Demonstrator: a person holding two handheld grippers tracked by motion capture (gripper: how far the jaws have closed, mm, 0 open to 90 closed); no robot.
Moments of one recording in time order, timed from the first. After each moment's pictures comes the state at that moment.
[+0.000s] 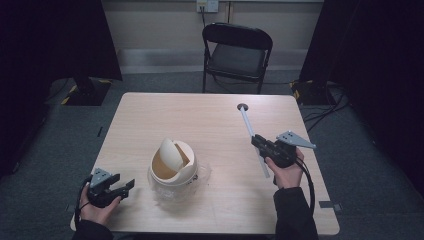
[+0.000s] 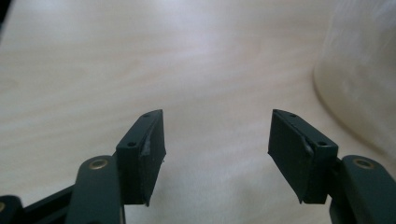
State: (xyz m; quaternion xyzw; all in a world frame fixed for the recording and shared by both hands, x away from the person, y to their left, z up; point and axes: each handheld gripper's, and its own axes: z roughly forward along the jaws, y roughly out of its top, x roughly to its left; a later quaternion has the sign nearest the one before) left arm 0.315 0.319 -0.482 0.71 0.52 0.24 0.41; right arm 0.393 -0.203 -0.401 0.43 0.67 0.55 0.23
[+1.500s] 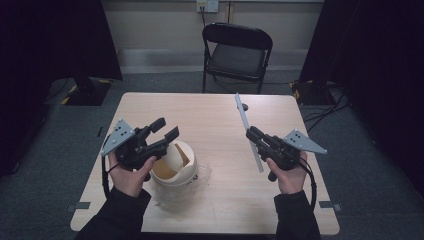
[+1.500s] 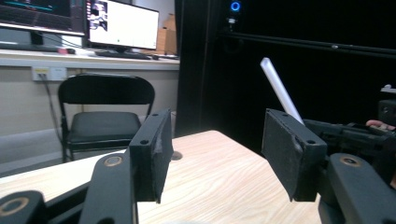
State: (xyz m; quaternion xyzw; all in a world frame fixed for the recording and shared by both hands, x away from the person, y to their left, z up) left arm 0.338 0.186 -0.311 0.63 0.34 0.24 0.66; right arm 0.365 -0.189 -0.358 0.33 0.63 0.66 0.24
